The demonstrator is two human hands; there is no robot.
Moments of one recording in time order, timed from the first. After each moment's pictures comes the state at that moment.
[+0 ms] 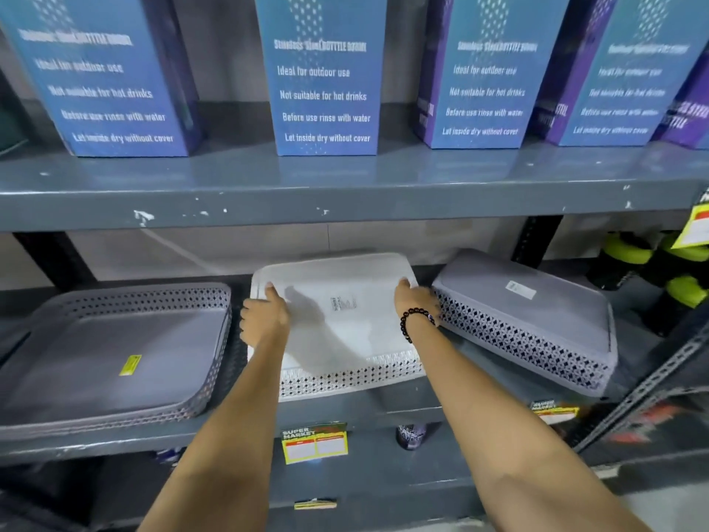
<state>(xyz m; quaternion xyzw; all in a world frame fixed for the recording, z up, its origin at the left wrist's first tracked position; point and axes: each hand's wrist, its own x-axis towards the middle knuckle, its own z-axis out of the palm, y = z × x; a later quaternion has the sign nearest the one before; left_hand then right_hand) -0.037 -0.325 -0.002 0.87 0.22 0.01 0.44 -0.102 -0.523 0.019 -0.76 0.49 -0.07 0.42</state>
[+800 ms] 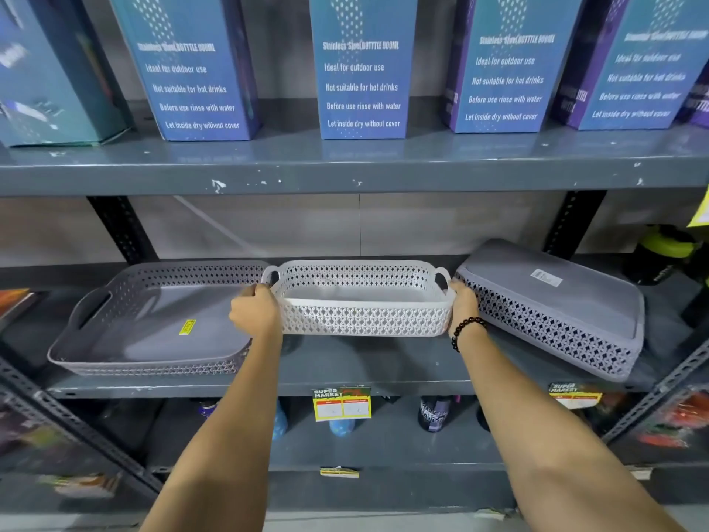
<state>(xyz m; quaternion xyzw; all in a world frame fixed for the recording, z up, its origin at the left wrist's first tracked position) -0.100 -0.259 0.030 0.71 0.28 0.14 0.63 -0.133 -0.551 -0.023 -0.50 0.39 -0.14 0.76</state>
